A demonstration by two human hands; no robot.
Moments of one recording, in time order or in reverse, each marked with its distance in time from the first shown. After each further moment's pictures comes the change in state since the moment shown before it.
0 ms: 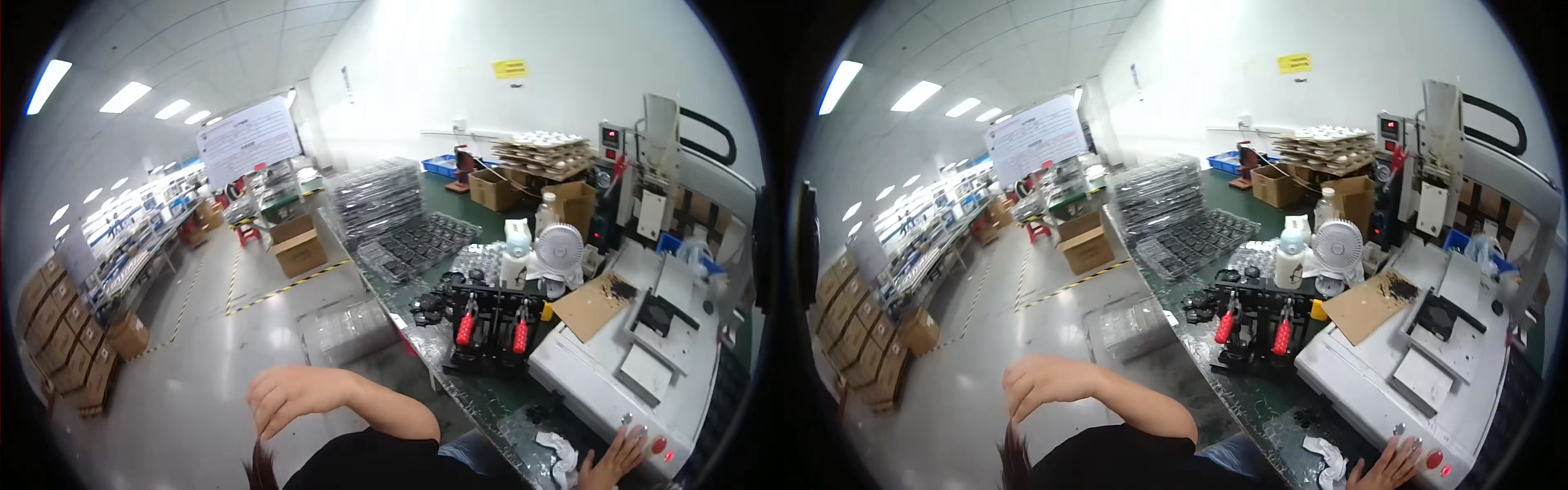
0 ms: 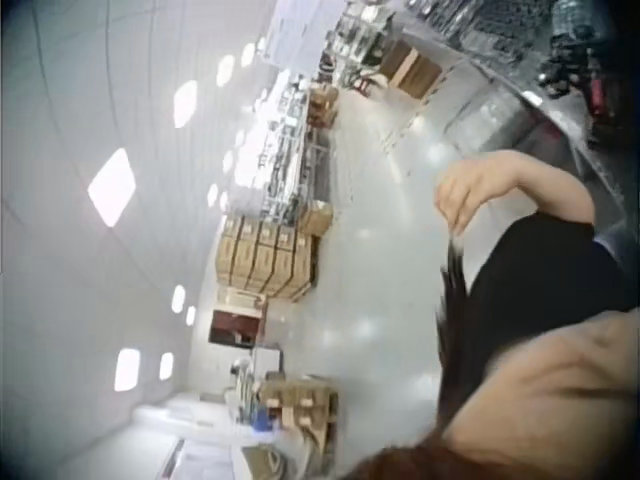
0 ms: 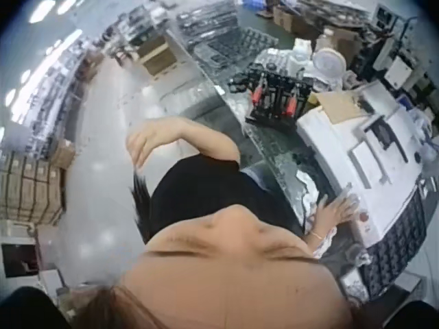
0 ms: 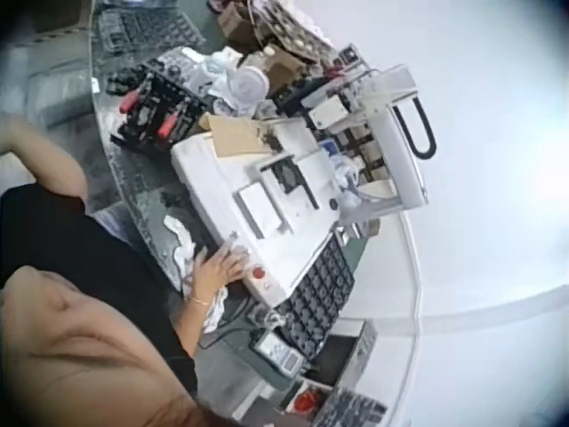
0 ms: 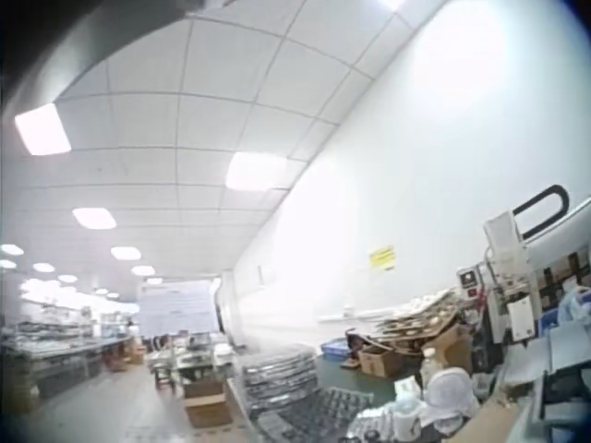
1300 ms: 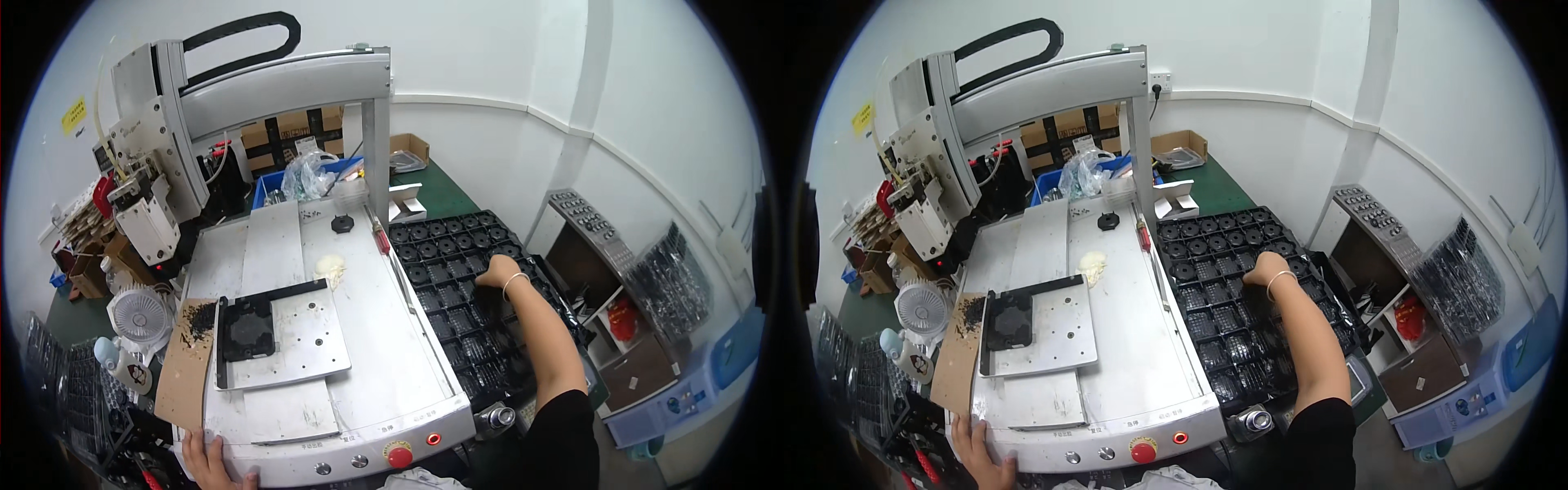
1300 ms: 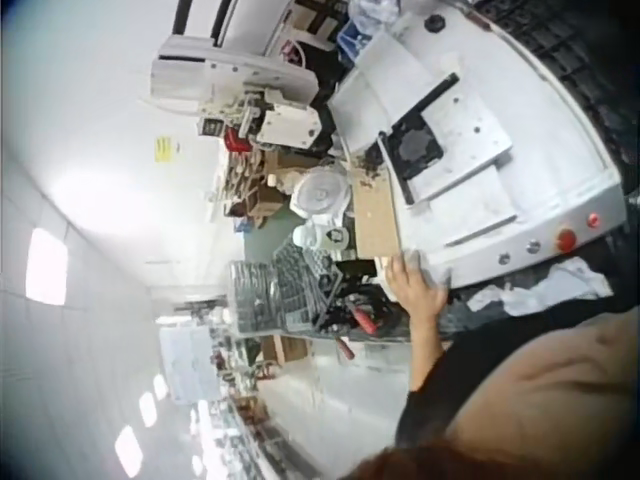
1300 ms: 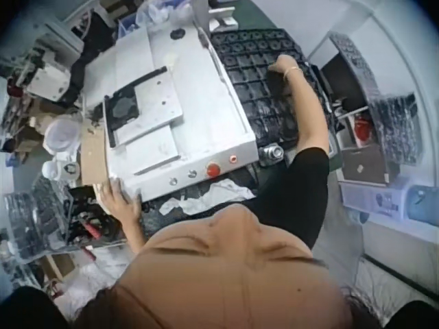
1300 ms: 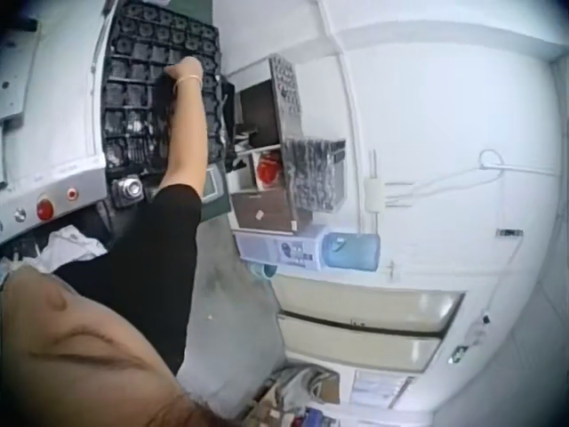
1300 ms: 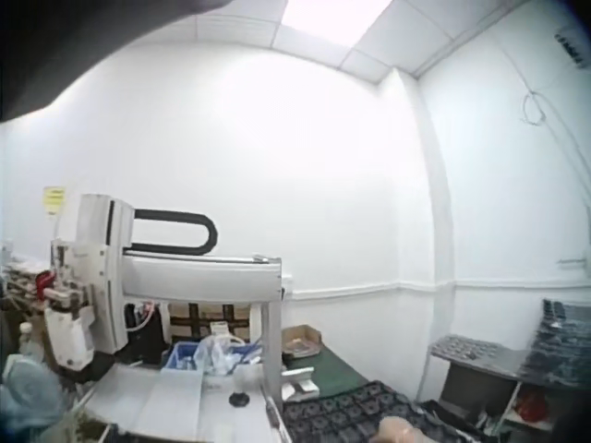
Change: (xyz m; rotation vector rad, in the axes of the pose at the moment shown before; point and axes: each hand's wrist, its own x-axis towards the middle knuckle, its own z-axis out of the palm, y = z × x) left_hand 0.220 -0.396 0.029 1.043 0.264 -0.466; right_hand -0.008 0.485 -0.214 -0.435 -0.588 1.316
